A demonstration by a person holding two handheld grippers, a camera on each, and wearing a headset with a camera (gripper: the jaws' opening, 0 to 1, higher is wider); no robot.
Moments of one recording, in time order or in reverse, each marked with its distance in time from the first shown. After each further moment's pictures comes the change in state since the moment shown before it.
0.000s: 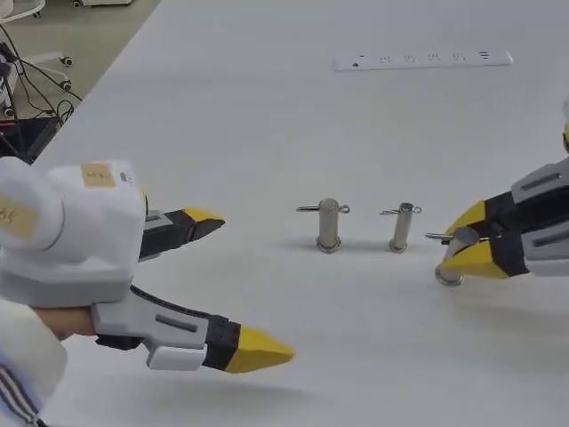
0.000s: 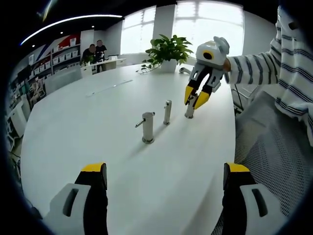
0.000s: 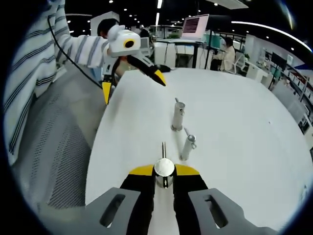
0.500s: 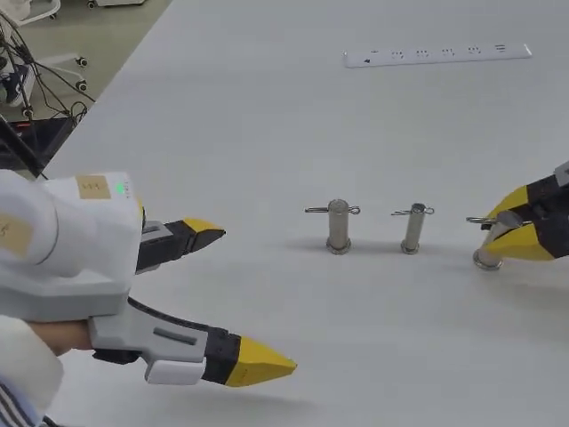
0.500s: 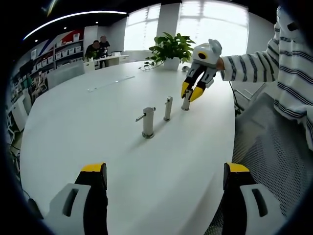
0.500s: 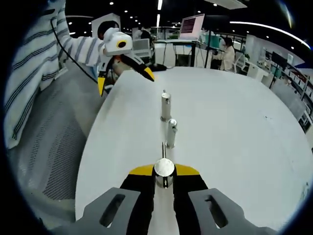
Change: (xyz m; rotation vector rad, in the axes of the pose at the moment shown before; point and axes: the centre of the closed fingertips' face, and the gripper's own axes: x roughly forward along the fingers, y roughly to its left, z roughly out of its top) left arm -0.005 -0.003 -0.006 -0.047 0.019 0.008; right arm -0.009 -0.024 -0.021 0.008 -0.016 0.020
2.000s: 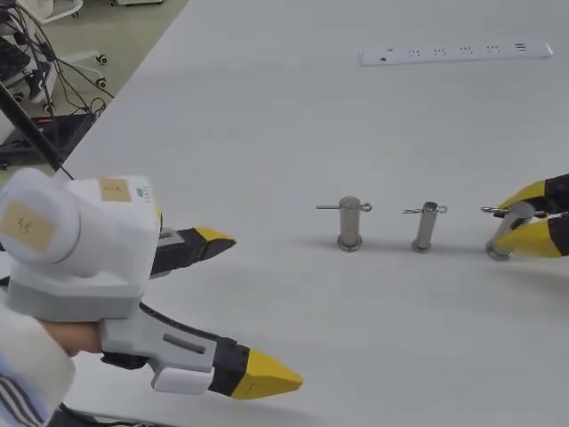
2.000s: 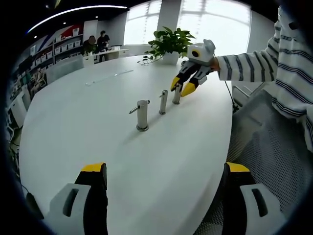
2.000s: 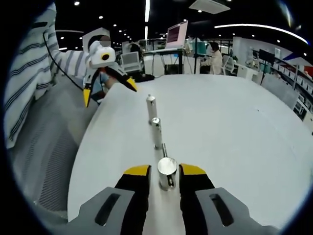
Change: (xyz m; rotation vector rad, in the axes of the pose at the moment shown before) left arm -0.002 -0.013 -0.008 -0.010 0.047 -0.005; right arm 0.000 -0.018 -0.008 0.094 -0.123 -0.059
